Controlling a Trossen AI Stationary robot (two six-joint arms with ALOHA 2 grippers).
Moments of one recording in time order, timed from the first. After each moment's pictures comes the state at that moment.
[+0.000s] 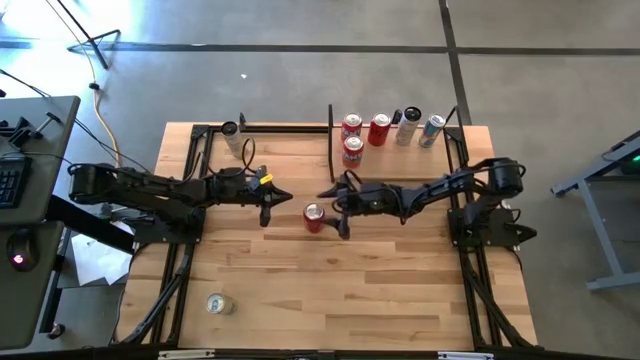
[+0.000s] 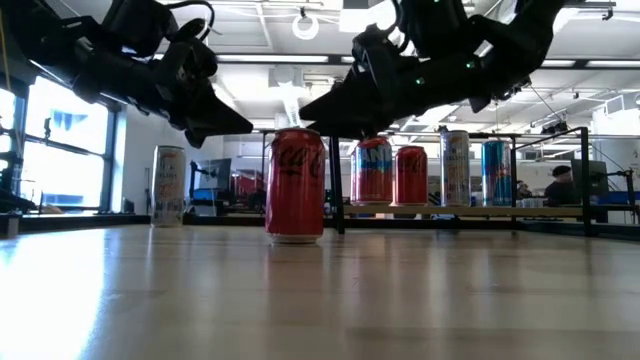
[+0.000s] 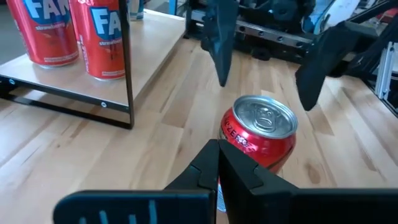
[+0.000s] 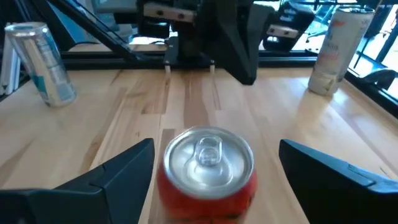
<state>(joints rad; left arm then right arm) 0.18 1.15 0.32 0.52 0.06 -0.15 -0.03 1.72 0.76 0.71 -0.01 -0.02</state>
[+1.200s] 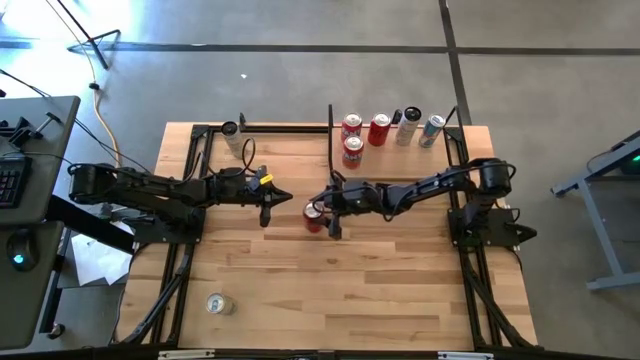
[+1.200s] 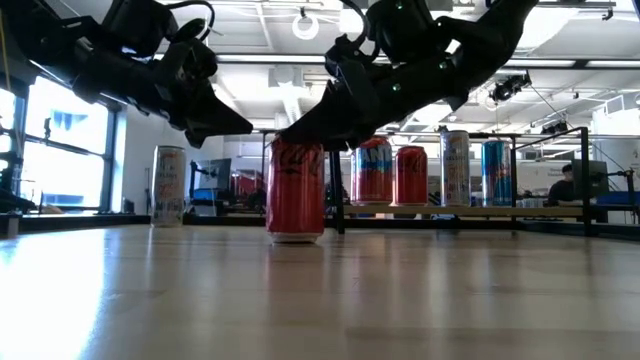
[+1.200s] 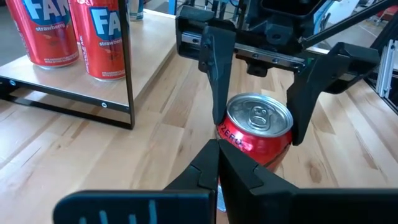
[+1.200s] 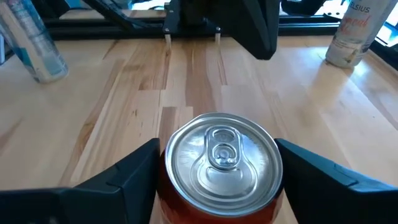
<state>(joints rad) 0.18 1.15 0.32 0.52 0.07 -0.15 -0.04 1.81 0.91 0.50 -0.04 -0.01</state>
